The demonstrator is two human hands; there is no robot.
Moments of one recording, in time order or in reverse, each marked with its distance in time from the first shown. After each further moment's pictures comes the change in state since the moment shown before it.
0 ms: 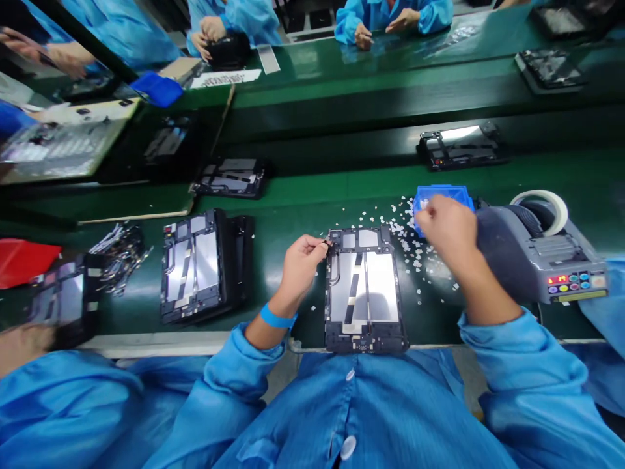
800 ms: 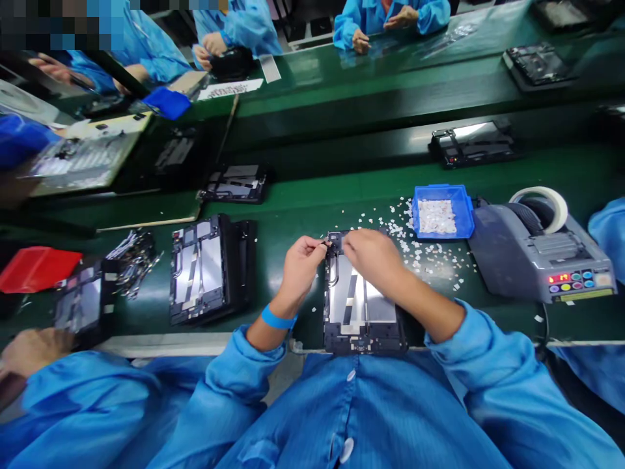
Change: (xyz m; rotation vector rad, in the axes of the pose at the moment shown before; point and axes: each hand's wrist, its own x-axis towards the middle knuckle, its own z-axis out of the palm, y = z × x) left_hand 0.002 0.002 0.001 0.033 0.006 0.039; right_hand -0.053 -0.086 0.035 0.281 -0.154 -0.522
